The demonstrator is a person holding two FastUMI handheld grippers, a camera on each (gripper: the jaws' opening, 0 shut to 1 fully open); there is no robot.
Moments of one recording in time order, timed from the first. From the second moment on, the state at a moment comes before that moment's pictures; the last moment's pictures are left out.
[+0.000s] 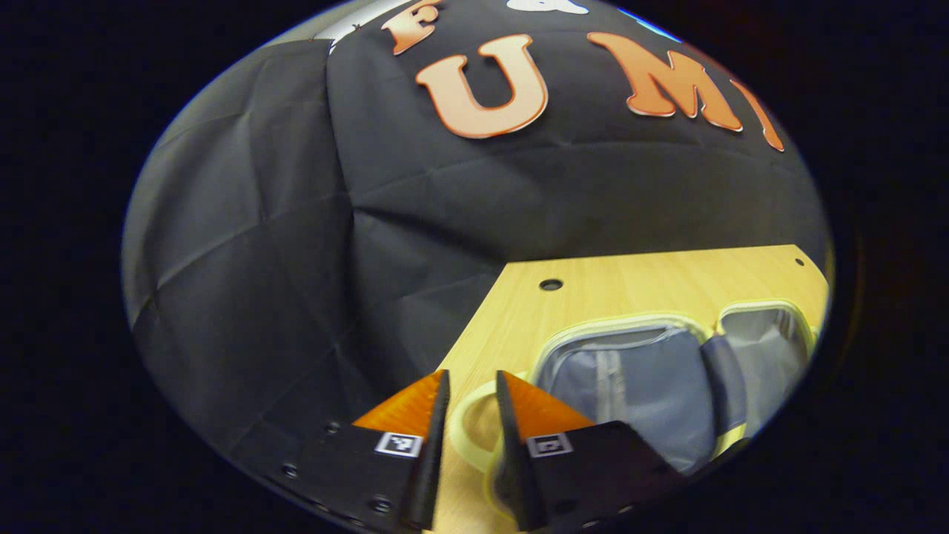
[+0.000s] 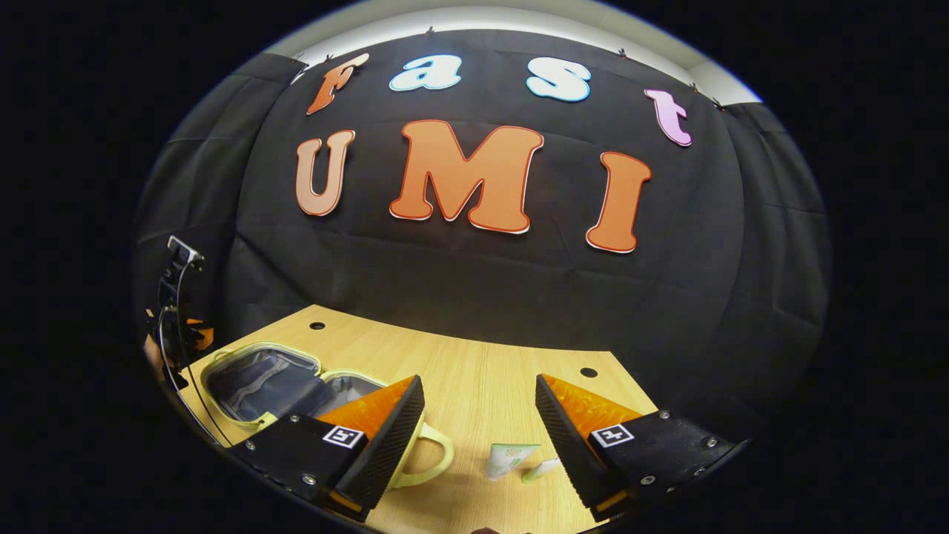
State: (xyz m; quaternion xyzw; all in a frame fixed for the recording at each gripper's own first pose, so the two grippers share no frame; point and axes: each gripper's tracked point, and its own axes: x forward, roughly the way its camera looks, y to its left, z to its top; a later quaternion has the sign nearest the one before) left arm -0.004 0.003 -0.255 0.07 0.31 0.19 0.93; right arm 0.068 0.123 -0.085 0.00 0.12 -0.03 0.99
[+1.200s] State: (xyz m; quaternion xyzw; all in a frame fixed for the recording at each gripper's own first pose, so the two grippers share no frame) left arm 0.018 -0.516 -0.224 0.03 0.24 -0.22 0.95; right arm 0.026 -0.033 -0.153 0.00 0.18 -0.11 0.98
